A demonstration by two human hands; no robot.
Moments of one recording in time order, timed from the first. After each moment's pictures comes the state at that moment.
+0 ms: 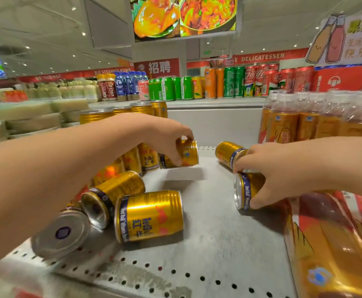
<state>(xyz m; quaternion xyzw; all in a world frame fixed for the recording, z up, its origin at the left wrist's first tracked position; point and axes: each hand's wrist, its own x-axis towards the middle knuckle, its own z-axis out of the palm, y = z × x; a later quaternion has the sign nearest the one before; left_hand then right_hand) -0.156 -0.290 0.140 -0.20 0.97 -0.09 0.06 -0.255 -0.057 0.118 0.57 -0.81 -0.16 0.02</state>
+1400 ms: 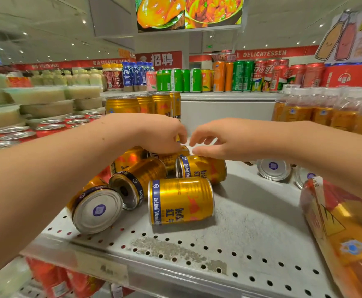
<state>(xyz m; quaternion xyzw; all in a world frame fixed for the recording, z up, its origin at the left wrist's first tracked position) -0.087 -0.285 0.130 -0.18 0.98 -0.09 0.00 -0.217 -0.135 0.119 0.69 -0.72 0.09 0.01</state>
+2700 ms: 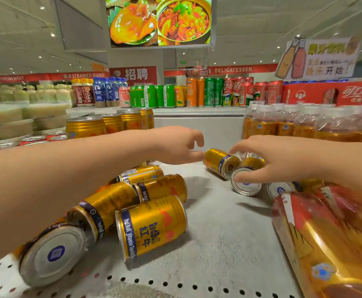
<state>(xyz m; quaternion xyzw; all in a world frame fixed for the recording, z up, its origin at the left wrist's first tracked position) -0.166 -0.263 0.131 -0.10 0.99 -0.02 -0.07 -0.301 -0.052 0.120 0.58 -0.81 0.00 0.06</state>
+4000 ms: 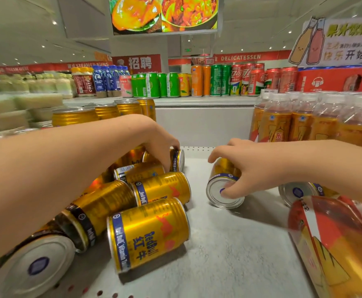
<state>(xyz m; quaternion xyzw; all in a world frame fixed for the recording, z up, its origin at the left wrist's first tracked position) -0.198 -0.331 0.124 -0.24 0.95 -0.09 0.19 -0.283 -0.105 0.103 0.59 -0.81 -0.03 -0.02</state>
